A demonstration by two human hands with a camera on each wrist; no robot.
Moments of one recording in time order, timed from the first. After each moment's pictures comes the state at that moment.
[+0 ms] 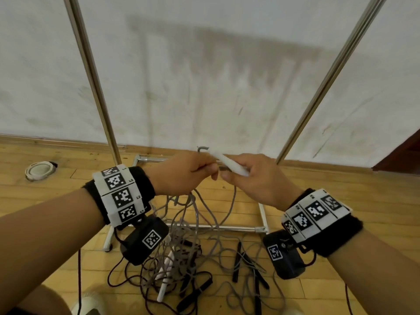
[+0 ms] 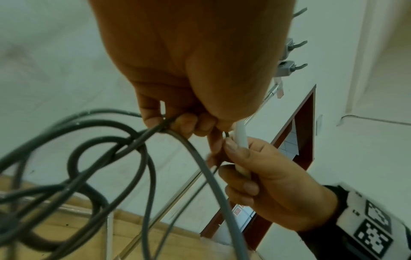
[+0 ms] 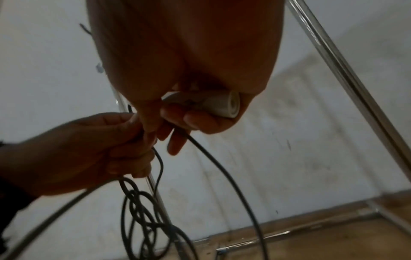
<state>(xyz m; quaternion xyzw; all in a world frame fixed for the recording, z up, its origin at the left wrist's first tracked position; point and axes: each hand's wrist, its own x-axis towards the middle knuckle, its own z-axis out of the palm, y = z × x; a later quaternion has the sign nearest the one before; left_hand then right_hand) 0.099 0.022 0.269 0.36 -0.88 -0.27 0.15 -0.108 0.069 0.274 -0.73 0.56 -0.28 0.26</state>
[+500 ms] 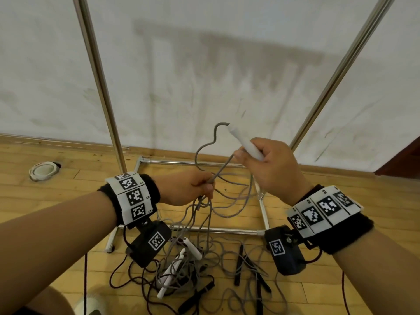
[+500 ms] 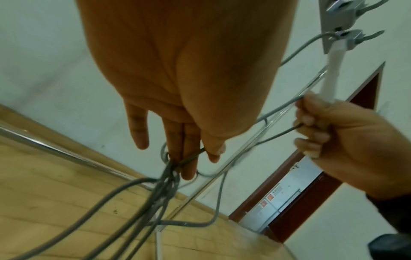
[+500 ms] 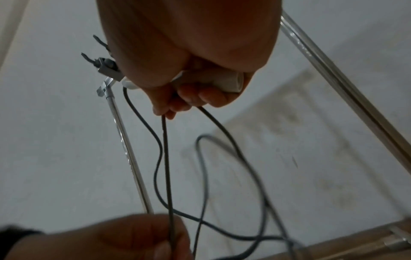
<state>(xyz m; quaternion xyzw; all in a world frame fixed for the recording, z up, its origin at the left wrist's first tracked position) 0.105 0.013 0.236 0.37 -0.86 -0.36 0.04 -0.109 0.064 0.291 -0.72 0.55 -0.40 0.15</state>
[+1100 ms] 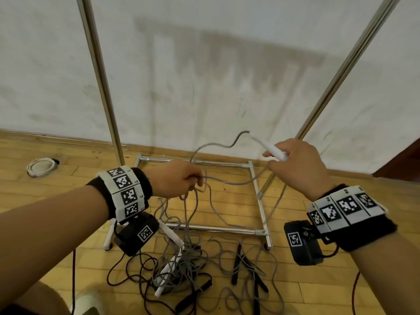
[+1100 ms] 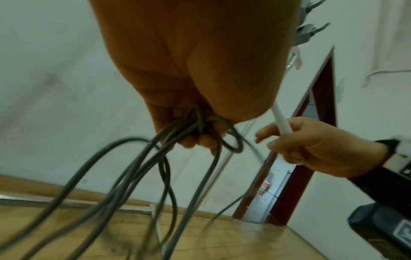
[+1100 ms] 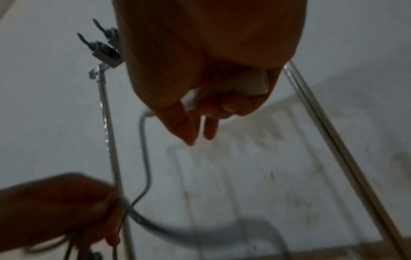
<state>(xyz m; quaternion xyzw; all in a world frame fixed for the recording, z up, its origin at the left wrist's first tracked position) 0.122 0.003 0.239 0.43 -0.86 -0.28 0.03 -0.158 0.056 0.292 -0.67 0.69 -0.27 0.07</state>
